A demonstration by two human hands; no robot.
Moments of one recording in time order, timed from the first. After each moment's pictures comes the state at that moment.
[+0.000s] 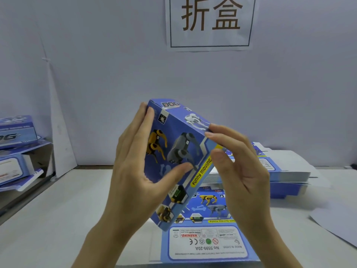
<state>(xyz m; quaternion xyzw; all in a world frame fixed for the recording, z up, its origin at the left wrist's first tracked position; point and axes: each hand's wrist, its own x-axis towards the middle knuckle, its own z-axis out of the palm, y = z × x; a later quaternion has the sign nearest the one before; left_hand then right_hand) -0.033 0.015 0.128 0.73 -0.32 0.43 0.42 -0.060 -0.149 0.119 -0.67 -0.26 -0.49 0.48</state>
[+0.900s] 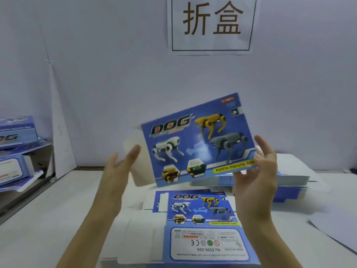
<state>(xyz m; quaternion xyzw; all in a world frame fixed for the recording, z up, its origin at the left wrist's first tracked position) 0.032 0.041 0.098 0.65 -0.02 0.10 0.75 -0.037 -0.176 0.120 -0.48 0.04 -0.37 0.79</state>
